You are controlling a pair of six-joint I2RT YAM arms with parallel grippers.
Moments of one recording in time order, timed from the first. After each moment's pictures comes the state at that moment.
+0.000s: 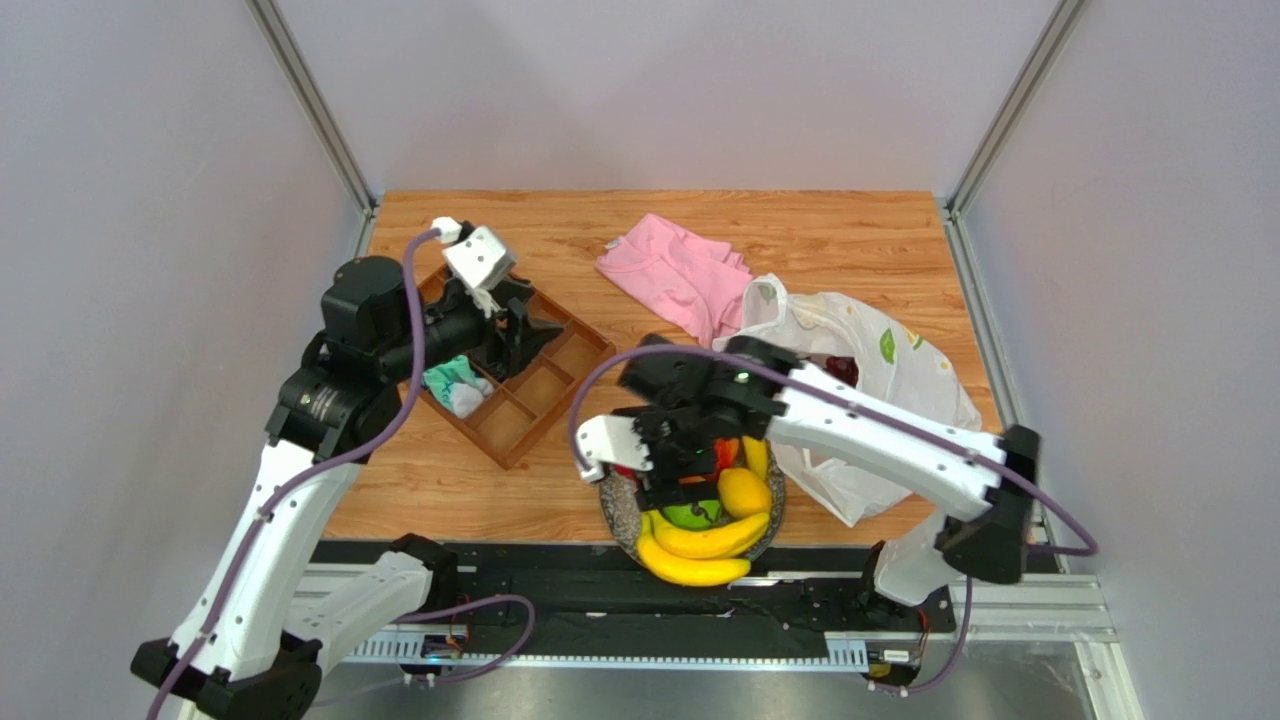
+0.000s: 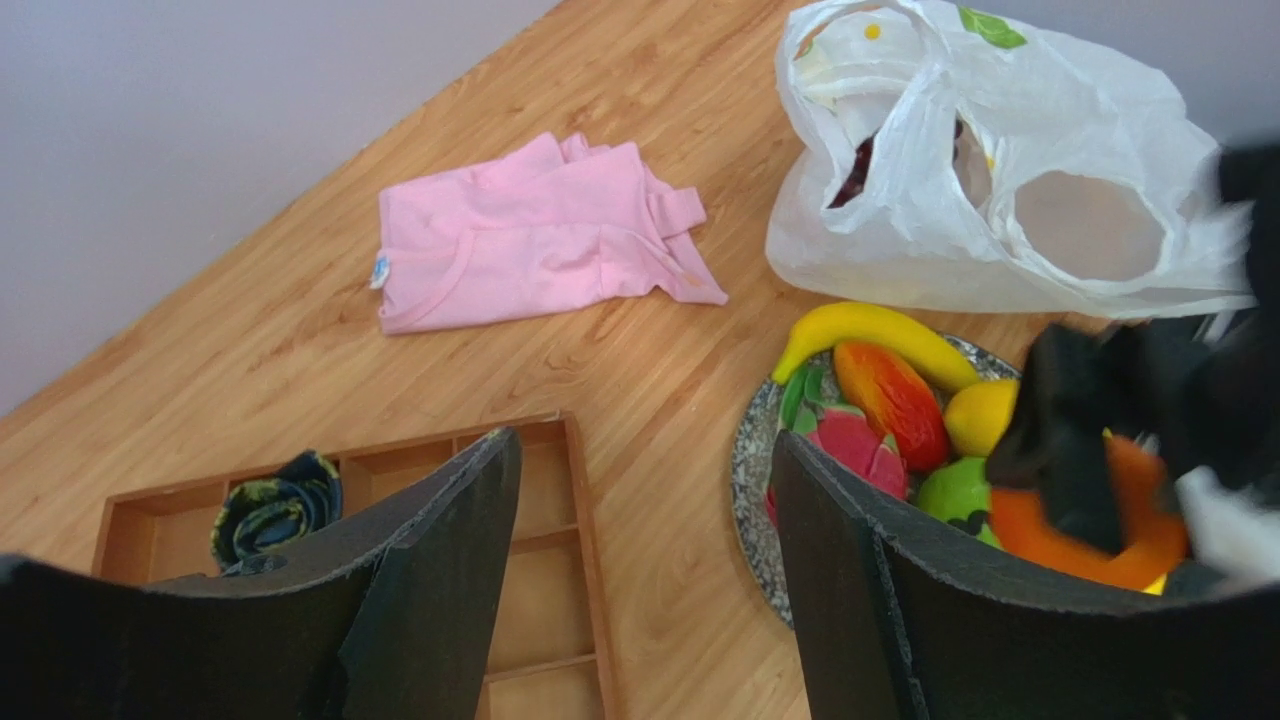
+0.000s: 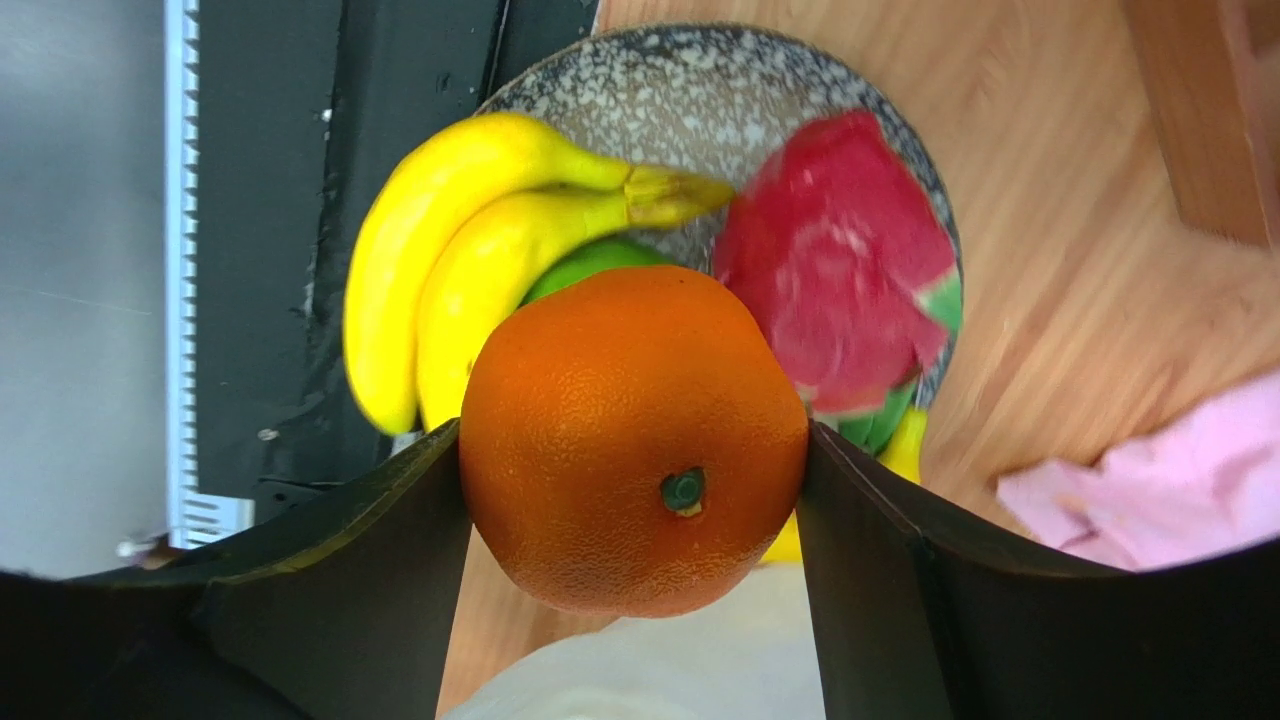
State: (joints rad) left arm -0.40 0.93 1.25 -0.57 0.46 0.16; right arm 1.12 1.48 1.57 -1.25 -0.24 -0.69
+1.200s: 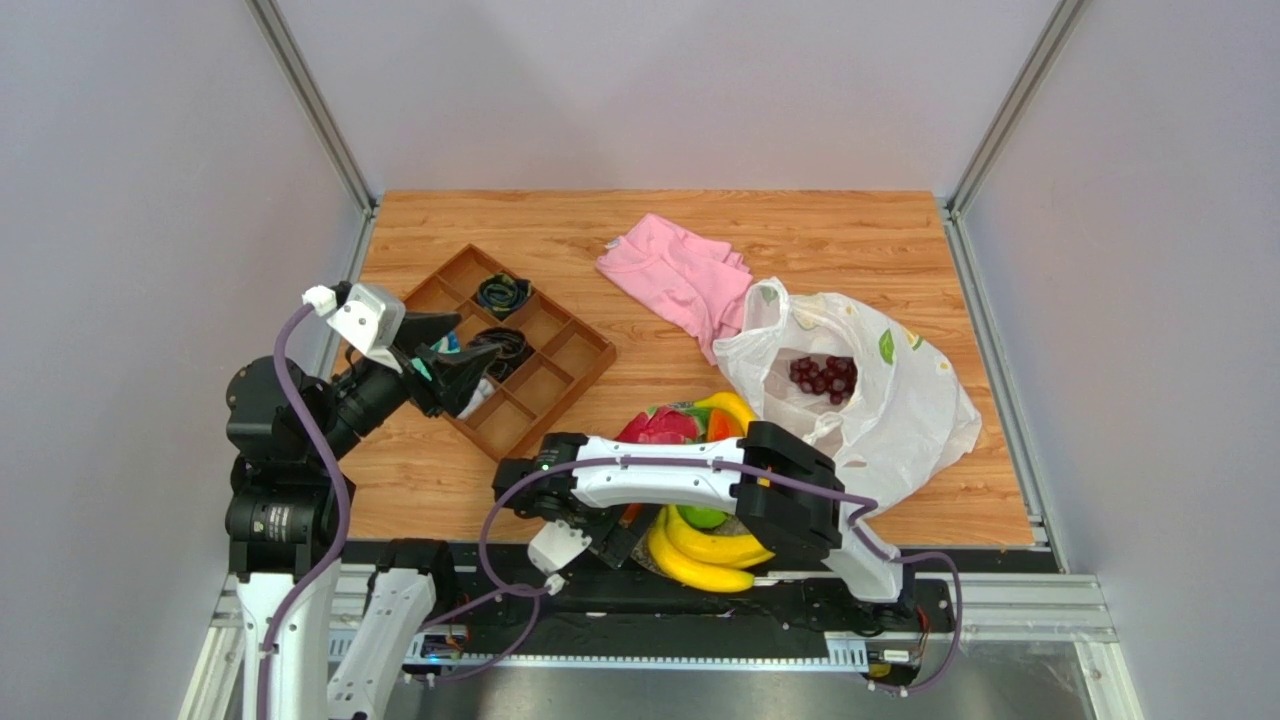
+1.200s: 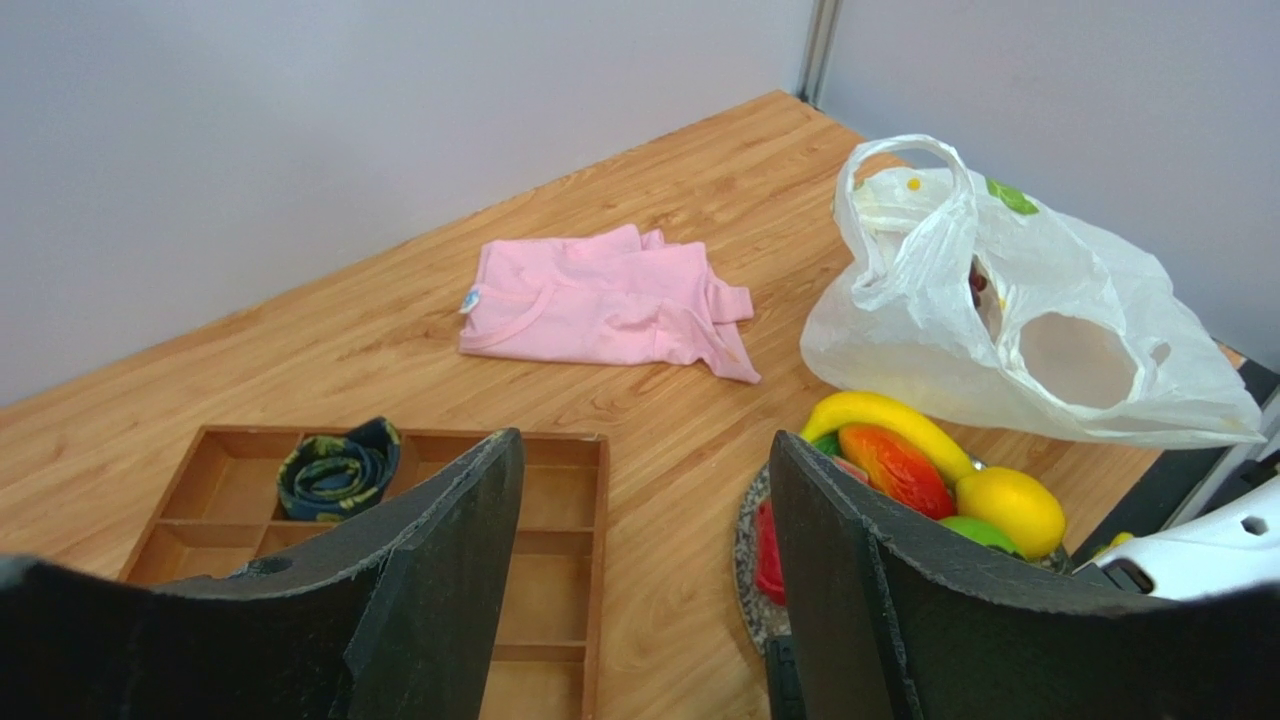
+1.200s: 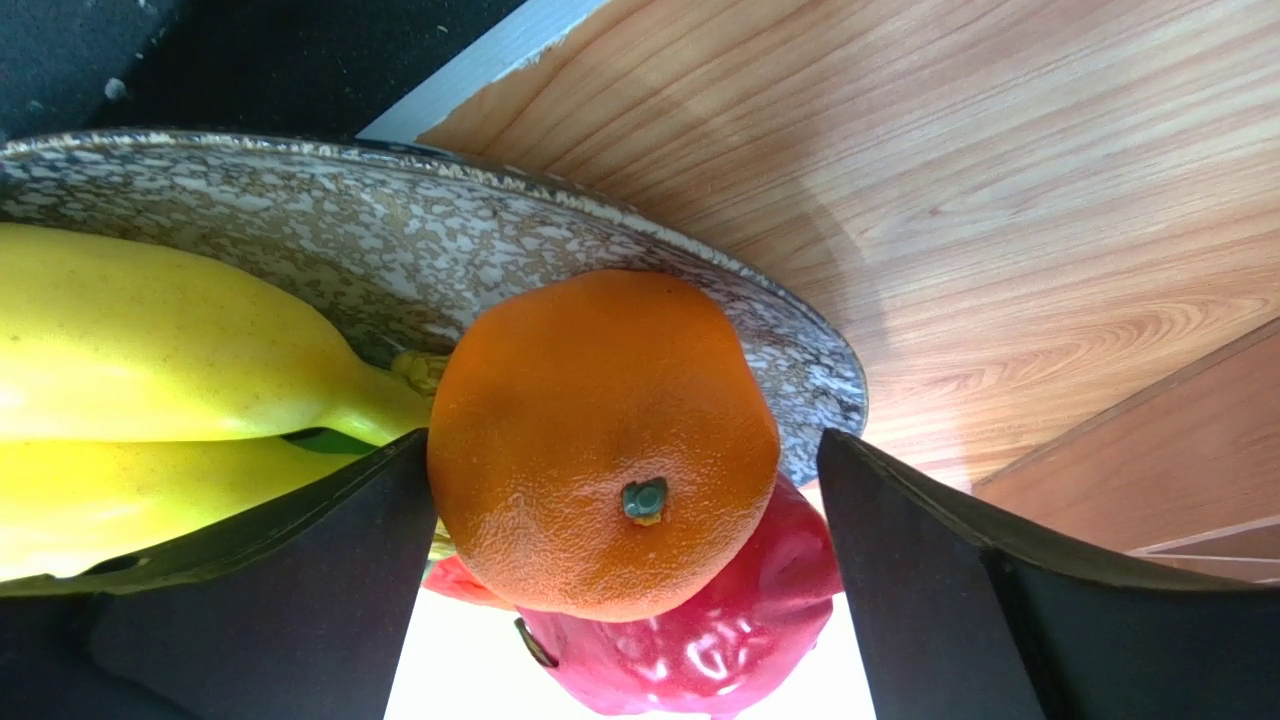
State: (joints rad) left arm -0.03 0.58 1.10 -0.52 0.66 -0.03; right arm 1.36 2.17 1.78 -1.29 0.23 -1.12
